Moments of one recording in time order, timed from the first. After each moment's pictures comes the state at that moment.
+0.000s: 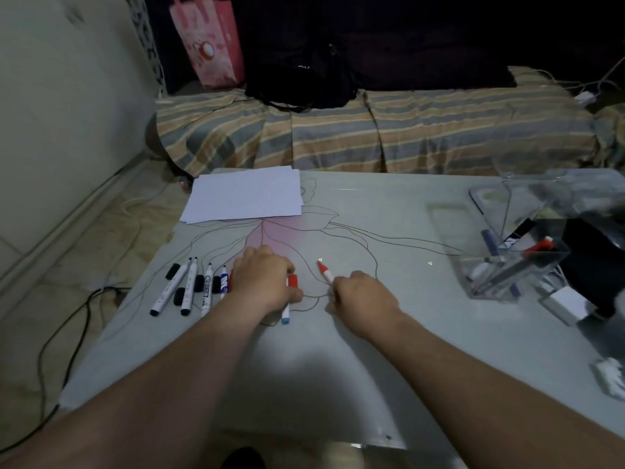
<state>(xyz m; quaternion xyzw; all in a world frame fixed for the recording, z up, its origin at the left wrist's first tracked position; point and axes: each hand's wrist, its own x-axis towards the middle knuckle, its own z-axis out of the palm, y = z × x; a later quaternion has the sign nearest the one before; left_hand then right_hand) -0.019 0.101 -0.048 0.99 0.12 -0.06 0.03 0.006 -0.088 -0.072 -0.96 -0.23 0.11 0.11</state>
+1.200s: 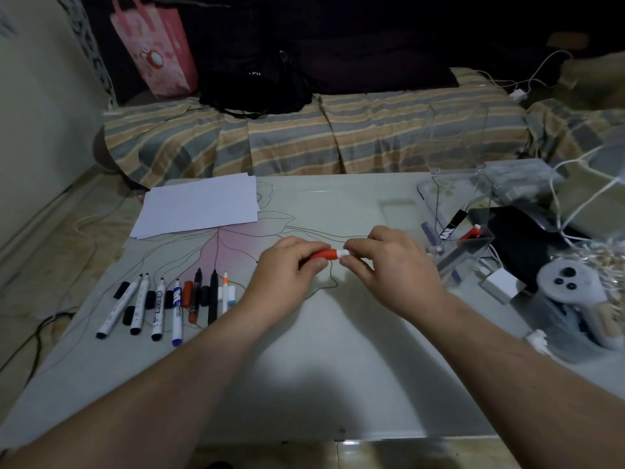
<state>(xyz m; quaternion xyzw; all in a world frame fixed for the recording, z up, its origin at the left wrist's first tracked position) -0.015 0.002 -0.021 0.92 -0.07 0.14 0.36 0.016 -0.200 -0.010 -0.94 -0.24 -0.17 0.15</state>
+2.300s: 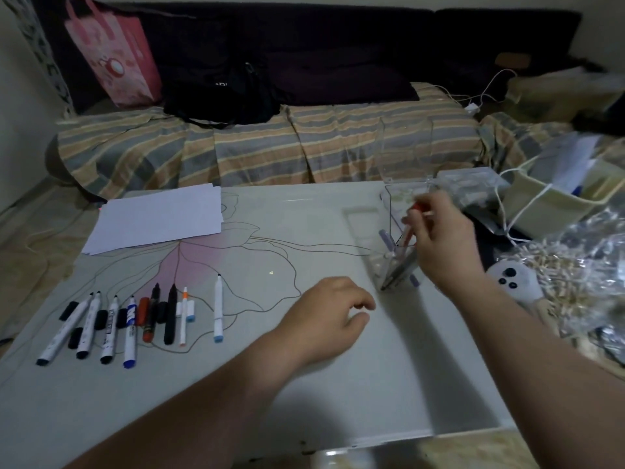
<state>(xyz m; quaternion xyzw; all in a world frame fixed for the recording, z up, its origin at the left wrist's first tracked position) -0.024 -0.098 -0.038 0.92 -0.25 0.05 0.29 0.042 -0.307 0.027 -0.89 -0.07 -0.23 0.38</state>
